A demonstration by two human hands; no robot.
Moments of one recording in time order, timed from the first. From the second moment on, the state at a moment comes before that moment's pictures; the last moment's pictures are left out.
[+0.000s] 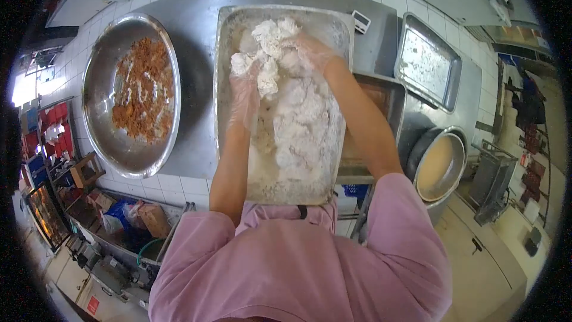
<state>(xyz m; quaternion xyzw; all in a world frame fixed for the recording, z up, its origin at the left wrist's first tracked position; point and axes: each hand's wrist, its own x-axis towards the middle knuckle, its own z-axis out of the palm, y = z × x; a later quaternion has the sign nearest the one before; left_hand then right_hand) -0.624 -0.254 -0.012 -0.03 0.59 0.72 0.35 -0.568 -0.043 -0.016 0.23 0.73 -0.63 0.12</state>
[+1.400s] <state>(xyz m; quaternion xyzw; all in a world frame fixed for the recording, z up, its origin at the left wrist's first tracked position) -0.550 -0.324 0.006 -0.21 0.23 0.79 0.52 -0.537 -0.080 -0.022 0.27 0.60 -0.67 0.33</state>
